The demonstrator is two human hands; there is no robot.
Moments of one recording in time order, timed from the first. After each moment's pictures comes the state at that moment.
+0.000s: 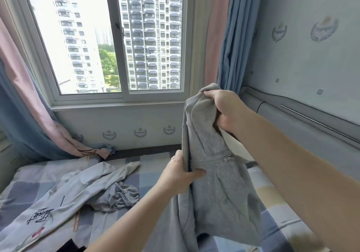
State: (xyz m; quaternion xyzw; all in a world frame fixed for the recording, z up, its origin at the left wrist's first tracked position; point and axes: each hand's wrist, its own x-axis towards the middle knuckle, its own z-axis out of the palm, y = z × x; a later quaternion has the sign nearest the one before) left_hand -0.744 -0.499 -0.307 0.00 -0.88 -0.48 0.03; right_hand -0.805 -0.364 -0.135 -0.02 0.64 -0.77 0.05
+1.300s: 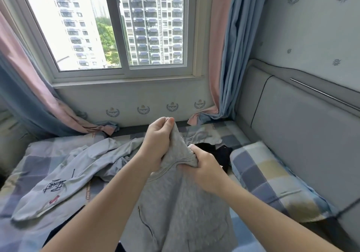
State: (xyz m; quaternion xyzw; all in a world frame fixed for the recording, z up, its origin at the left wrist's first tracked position) left_hand -0.729 -0.524 -0.284 0.04 -0.66 -0.74 0.12; right_hand -0.718 -0.363 -0.329 -0.24 0.80 -0.54 0.07
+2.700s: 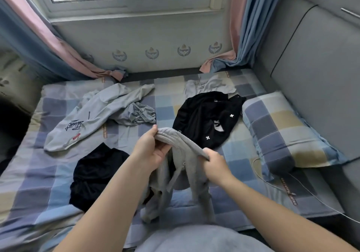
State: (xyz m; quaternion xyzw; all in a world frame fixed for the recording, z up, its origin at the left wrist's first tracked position) left_hand -0.647 -0.556 -0.419 0.39 -0.32 -0.86 -0.03; right_hand -0.658 -0.357 -0.494 -0.03 0.87 -0.44 0.20
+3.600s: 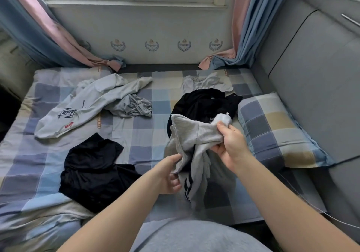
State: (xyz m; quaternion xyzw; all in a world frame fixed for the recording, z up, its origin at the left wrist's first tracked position) left_hand -0.603 -0.507 -0.493 0.47 -0.41 -0.72 -0.30; right_hand -0.681 -0.343 -0.421 0.16 0.56 -0.79 0.19
